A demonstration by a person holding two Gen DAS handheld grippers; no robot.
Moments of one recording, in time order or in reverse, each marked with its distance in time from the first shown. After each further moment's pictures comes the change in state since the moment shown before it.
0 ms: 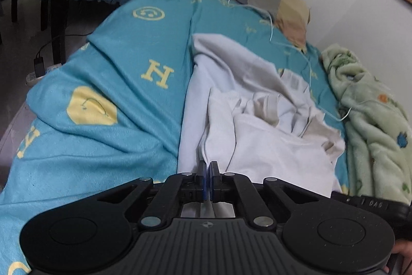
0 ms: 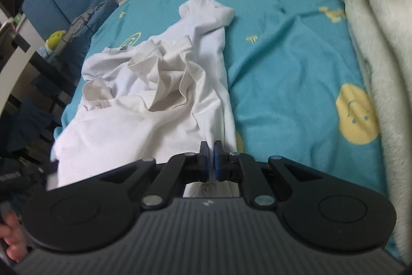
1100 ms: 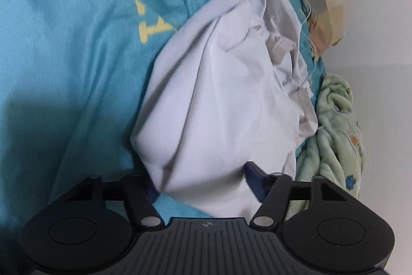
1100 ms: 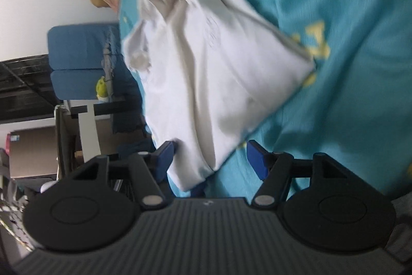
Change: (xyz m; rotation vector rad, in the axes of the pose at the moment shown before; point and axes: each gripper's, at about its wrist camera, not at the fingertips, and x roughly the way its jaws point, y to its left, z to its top) left arm 0.006 0.009 -0.090 -0.577 0.197 -0.199; right arm -0.024 -0.015 -0.102 0.707 0.270 0.357
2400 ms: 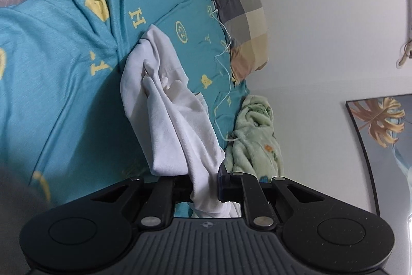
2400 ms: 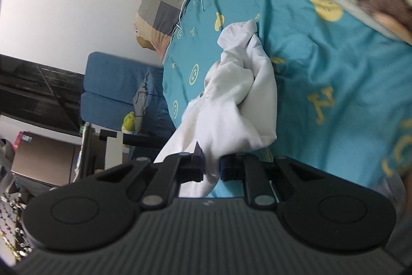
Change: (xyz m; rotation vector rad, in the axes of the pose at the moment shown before) left arm -0.160 -0.033 -0.063 0.043 -0.111 -0.288; right arm -0.115 0.047 -0.068 -0.180 -0.341 0.096
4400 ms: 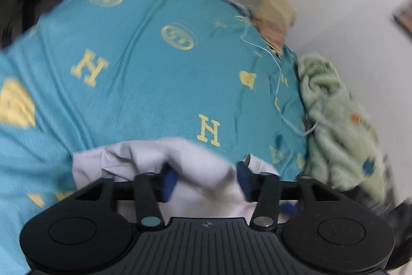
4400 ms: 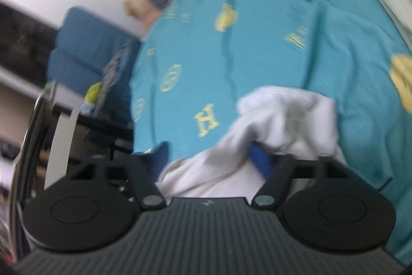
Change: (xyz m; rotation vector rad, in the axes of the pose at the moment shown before) left arm 0.215 -0.023 0.114 0.578 0.040 0.342; right arm 0.177 0.027 0.098 -0.376 0.098 -0.098
